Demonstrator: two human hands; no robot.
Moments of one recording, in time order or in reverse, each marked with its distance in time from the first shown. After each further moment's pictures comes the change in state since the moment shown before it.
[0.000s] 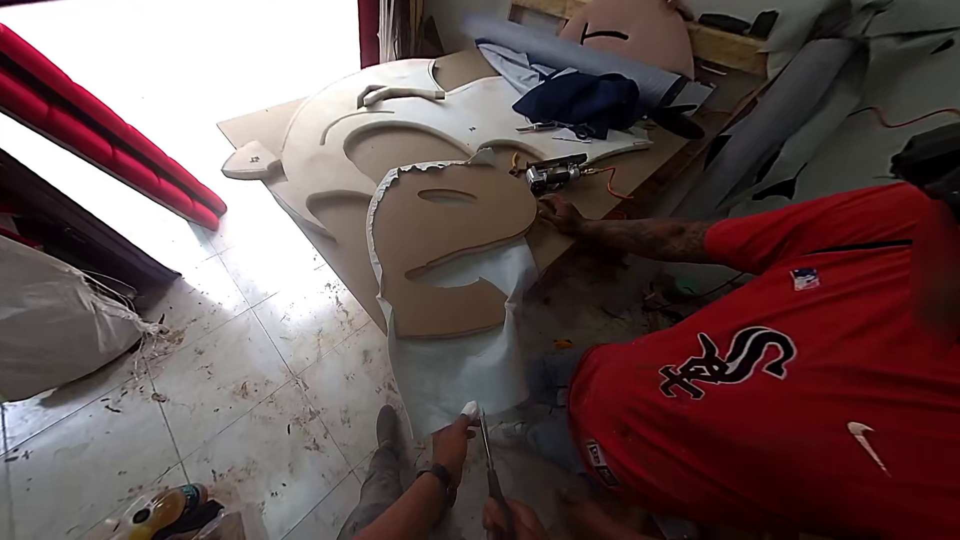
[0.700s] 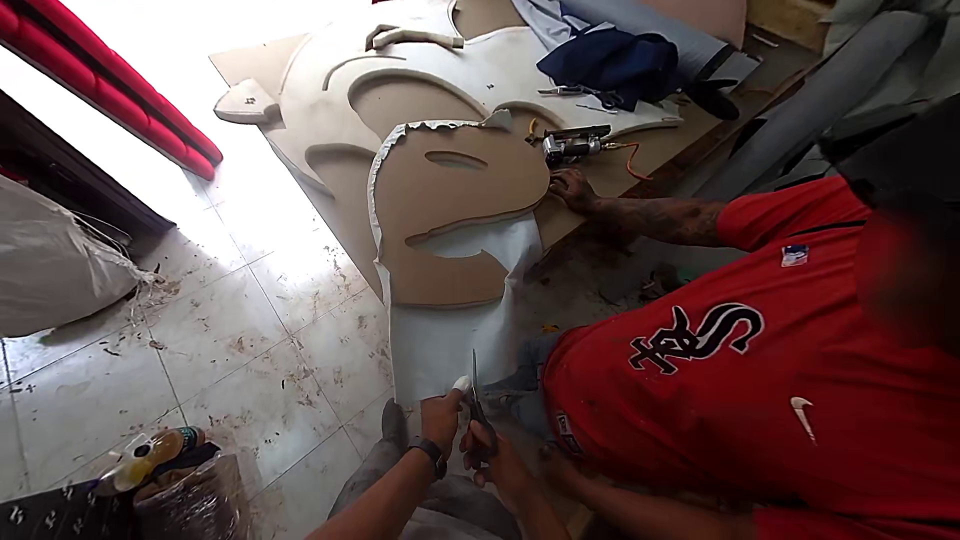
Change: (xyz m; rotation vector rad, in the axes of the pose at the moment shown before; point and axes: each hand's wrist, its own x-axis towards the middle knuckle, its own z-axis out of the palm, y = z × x) left_hand -0.025 0.015 0.008 -0.071 0.148 0.082; right_hand 0.040 -0.058 -0.006 -0.004 -0.125 0.067
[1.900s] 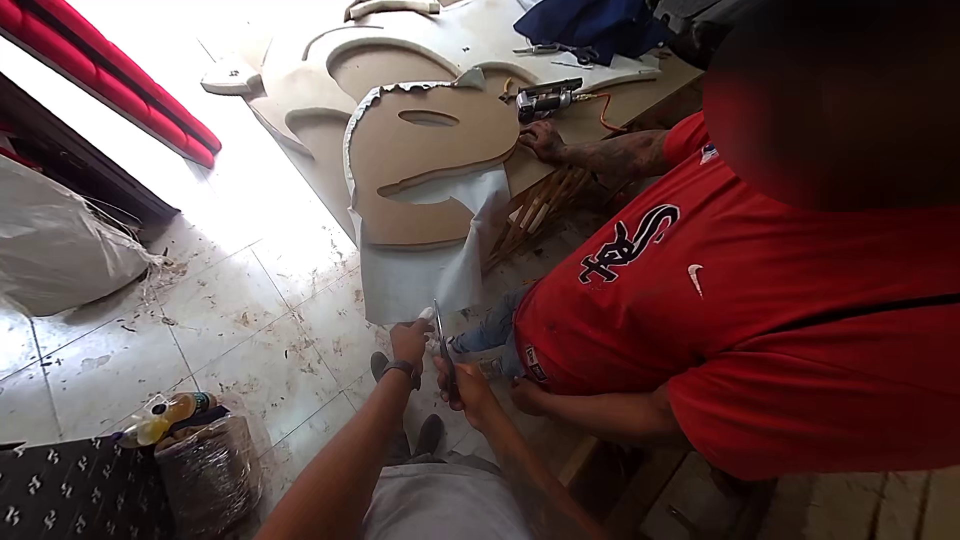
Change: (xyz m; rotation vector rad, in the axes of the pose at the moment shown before) left_hand -0.015 -0.009 0.016 -0.013 0.125 0.084; right_hand -0.015 0.034 -0.019 0.051 0.029 -0.053
